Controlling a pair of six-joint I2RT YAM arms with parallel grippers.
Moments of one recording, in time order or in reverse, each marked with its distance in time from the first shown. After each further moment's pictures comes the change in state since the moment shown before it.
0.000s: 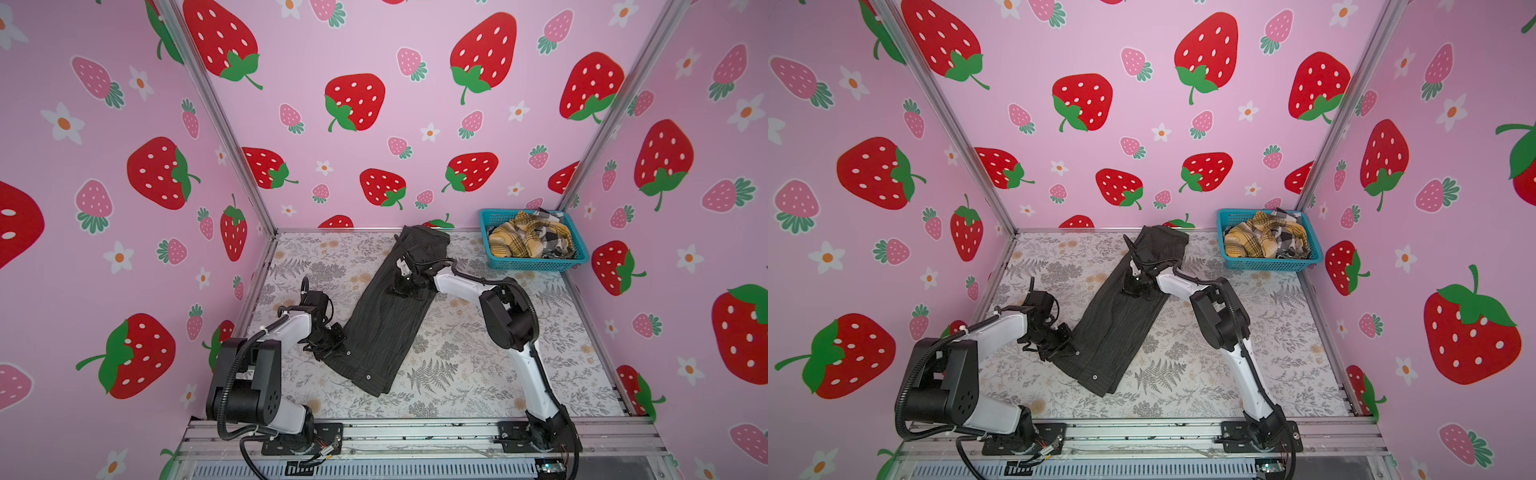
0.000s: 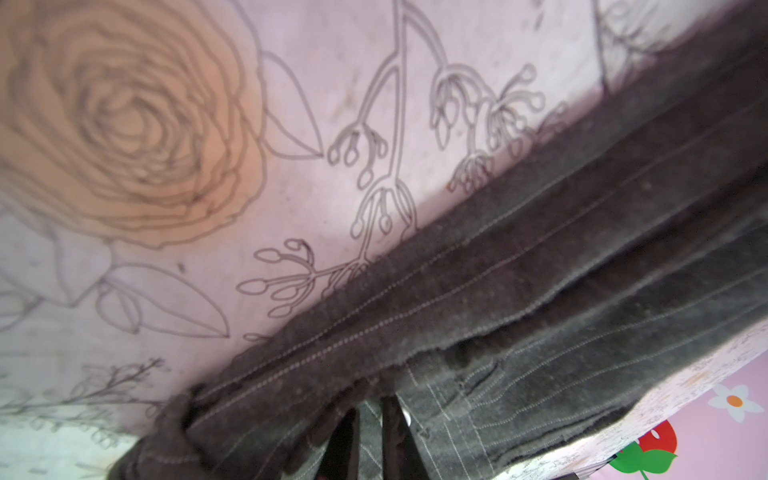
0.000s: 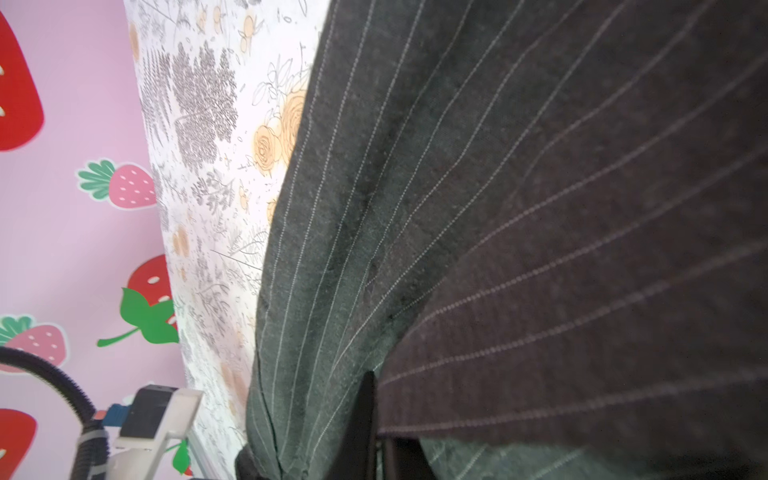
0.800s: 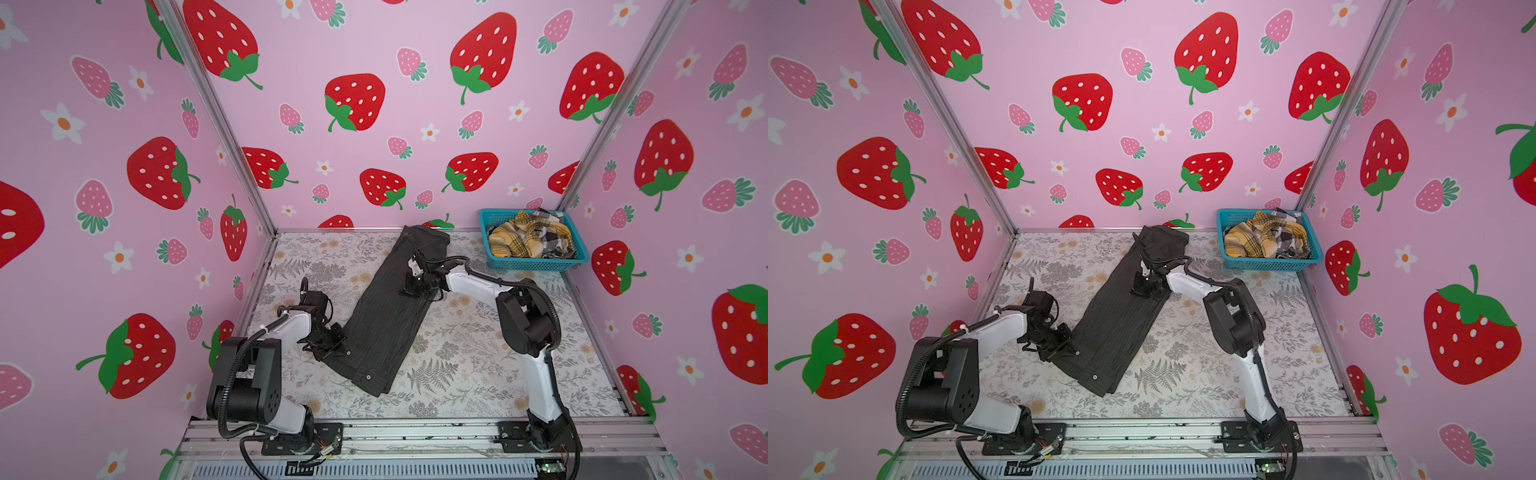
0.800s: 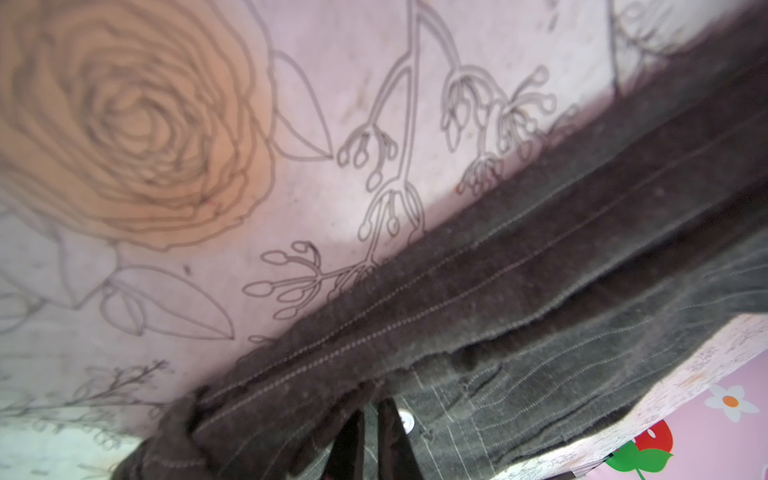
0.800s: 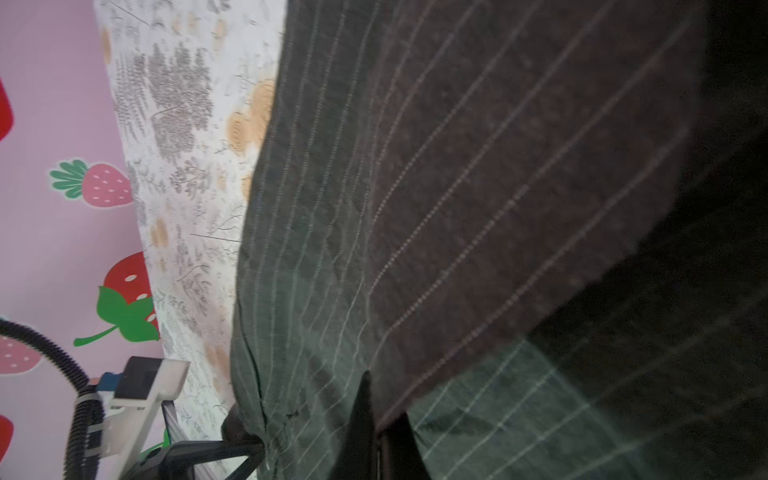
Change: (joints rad) left arm 0.005 0.011 0.002 -0.004 0.005 0.000; right arm -0.032 -0.147 -0.149 -0.077 0.053 -0.029
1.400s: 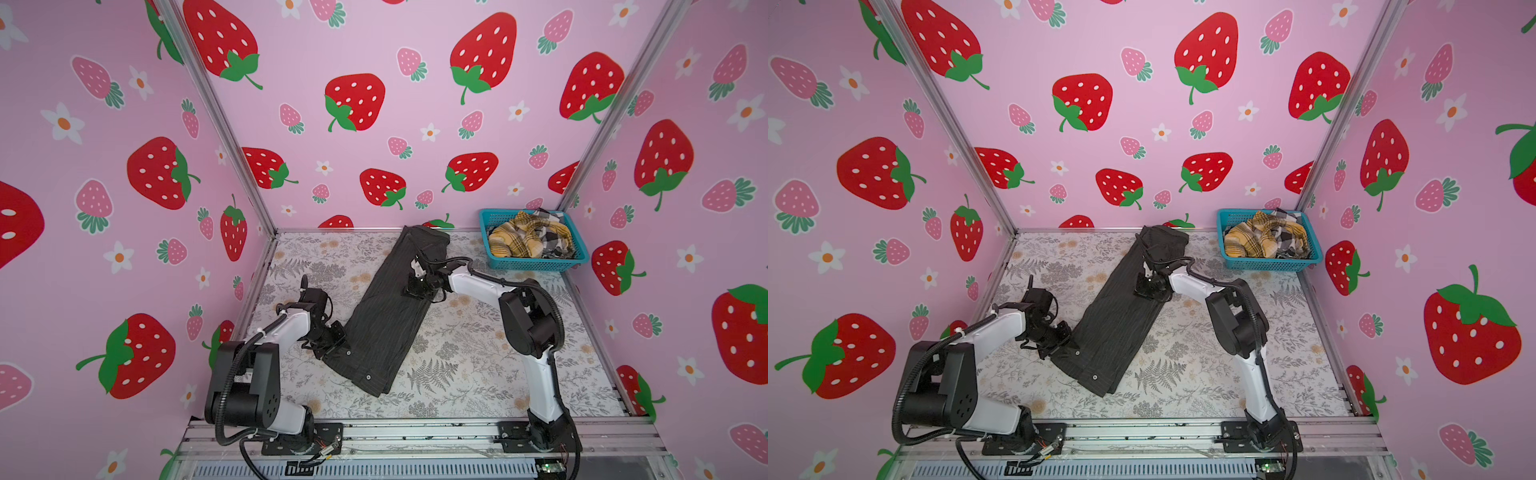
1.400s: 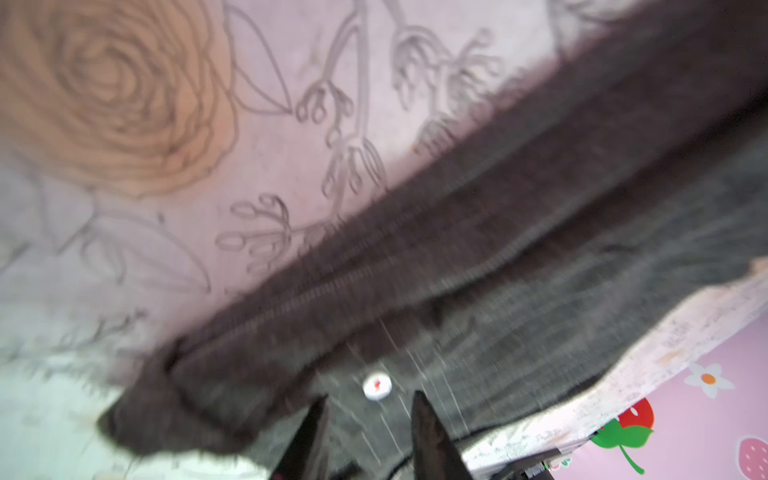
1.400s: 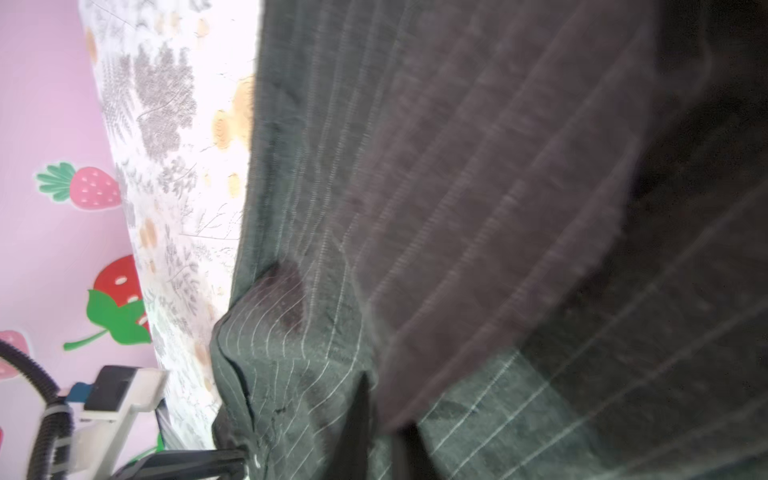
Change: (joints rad) left arm -0.003 -0.055 0.058 -0.098 0.037 0.013; right arm -0.005 -0.021 -0.003 0.001 0.004 -0.021
